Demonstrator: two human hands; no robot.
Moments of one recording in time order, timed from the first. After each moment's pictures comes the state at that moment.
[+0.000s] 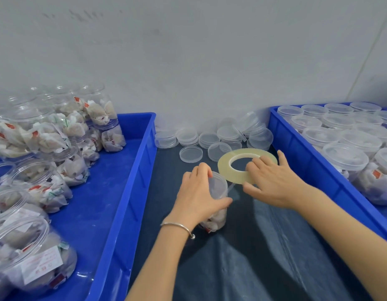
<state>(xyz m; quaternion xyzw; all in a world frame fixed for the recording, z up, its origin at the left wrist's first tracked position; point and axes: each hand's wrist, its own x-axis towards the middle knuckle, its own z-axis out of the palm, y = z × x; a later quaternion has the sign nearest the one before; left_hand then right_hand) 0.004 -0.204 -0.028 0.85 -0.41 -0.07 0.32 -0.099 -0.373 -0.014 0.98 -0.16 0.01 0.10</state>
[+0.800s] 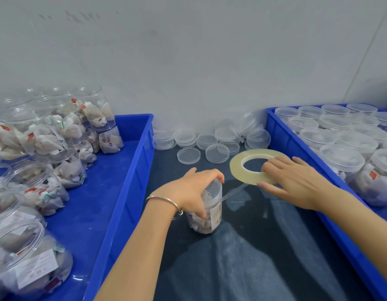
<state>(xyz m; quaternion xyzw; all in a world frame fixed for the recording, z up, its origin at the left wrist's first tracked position) 0.025 -0.201 0.011 0.80 -0.53 -0.25 0.12 -0.134 -0.412 -0.010 0.98 -0.13 0.04 0.12</state>
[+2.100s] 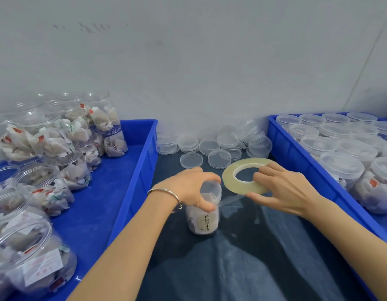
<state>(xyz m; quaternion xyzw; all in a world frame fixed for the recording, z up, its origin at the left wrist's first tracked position) 0.038 -0.202 0.020 0.83 -0.50 -0.21 0.07 -0.123 -0.396 -0.016 0.98 -0.11 0.11 0.09</state>
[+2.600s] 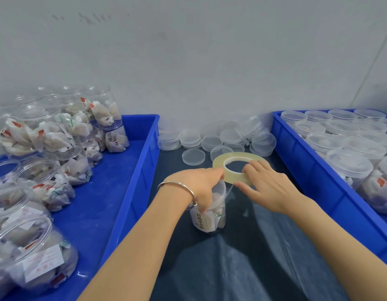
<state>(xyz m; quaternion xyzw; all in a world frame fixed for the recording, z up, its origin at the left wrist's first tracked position) 0.026 -0.211 0.031 0.83 -0.50 -0.23 -0.02 -0.089 -0.375 -0.027 0.98 -0.15 0.09 0.00</state>
